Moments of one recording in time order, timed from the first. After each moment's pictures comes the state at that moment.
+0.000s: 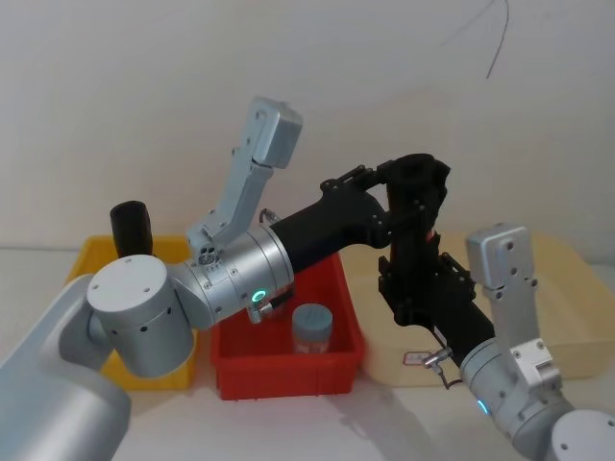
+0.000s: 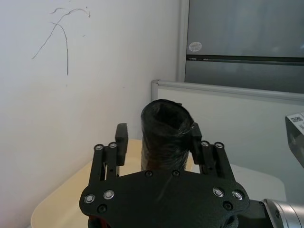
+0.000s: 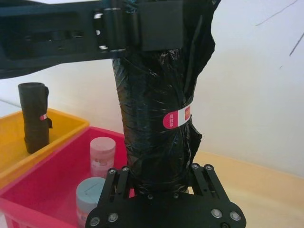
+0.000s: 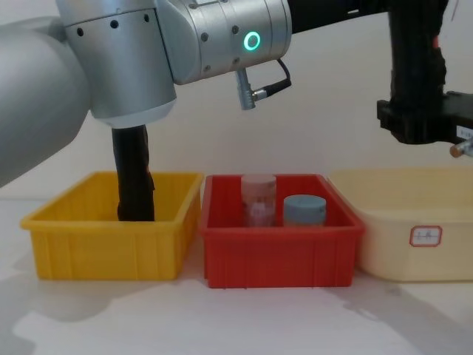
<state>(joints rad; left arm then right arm) -0.71 0.05 0.52 -1.28 -0.50 0.09 -0.62 0.20 0.23 -0.26 -1.68 0.08 0.15 0.10</state>
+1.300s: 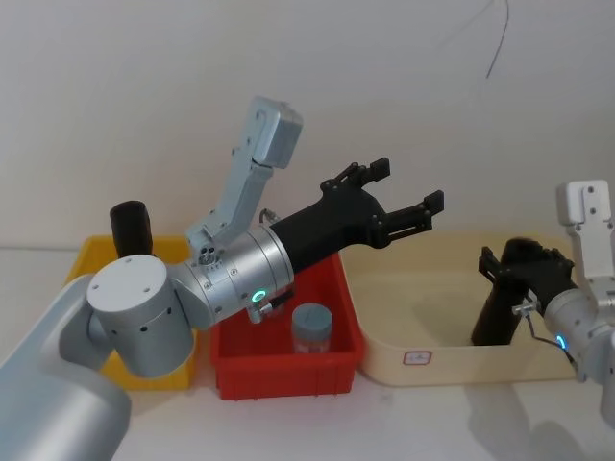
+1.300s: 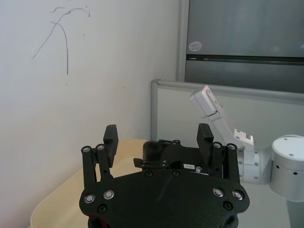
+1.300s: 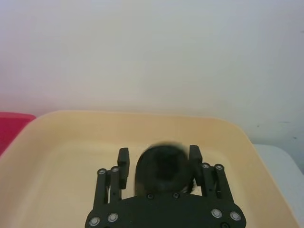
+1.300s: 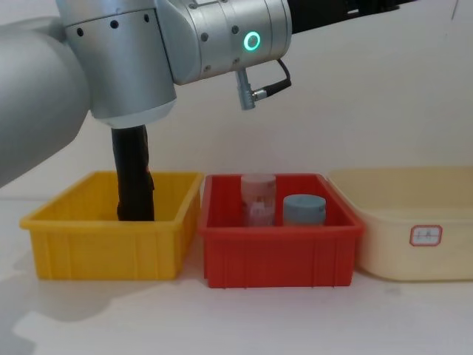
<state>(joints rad) -0.71 0.05 0.52 -1.28 -0.50 0.09 -0.62 0.44 0.24 -0.07 -1.38 0.12 0.38 0.07</state>
